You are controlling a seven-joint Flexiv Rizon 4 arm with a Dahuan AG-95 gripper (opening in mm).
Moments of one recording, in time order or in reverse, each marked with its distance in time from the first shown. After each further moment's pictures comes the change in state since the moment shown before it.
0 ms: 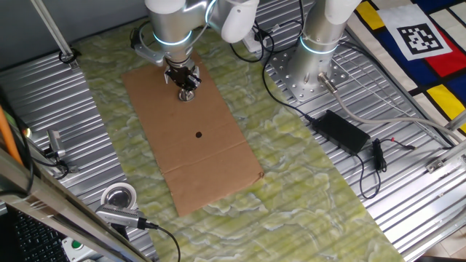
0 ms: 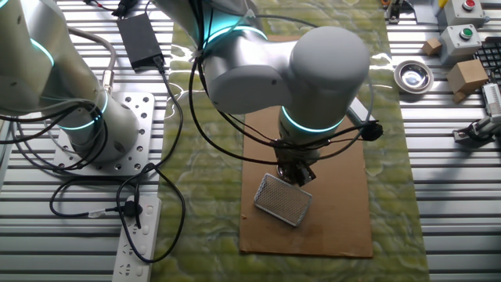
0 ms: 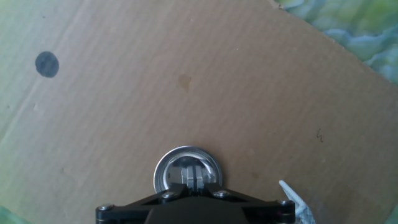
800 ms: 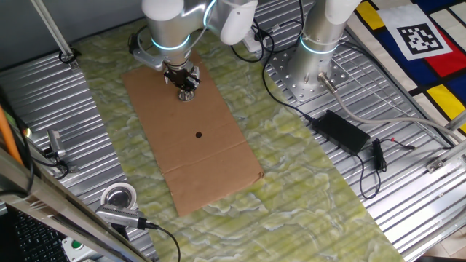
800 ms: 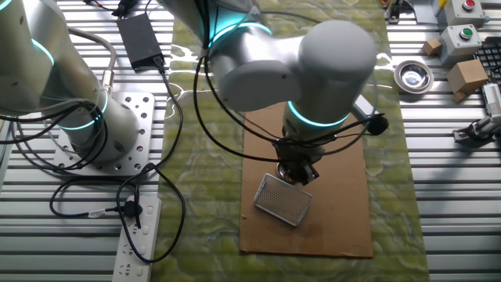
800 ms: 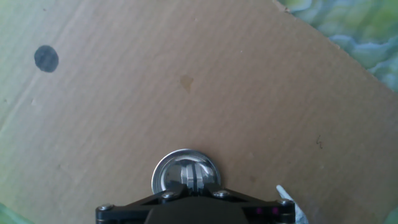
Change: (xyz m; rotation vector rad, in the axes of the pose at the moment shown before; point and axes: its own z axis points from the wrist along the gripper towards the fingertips) arm -0.002 -0.003 0.000 0.008 0.053 -0.046
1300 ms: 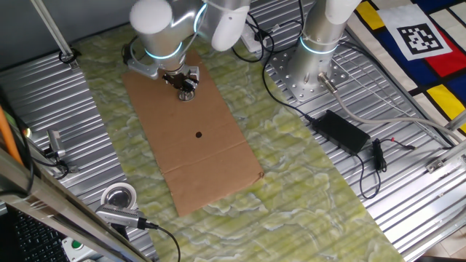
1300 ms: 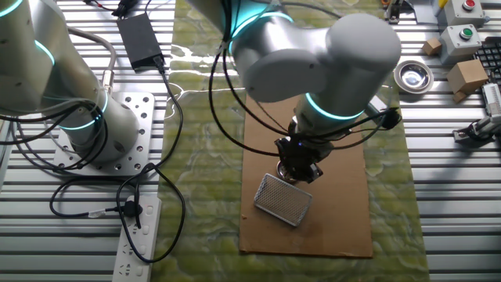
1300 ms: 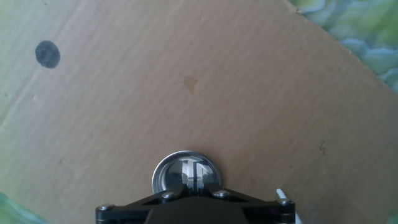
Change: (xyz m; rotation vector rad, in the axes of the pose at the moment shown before) arm -0.001 0.000 -0.001 -0.014 0.102 -0.064
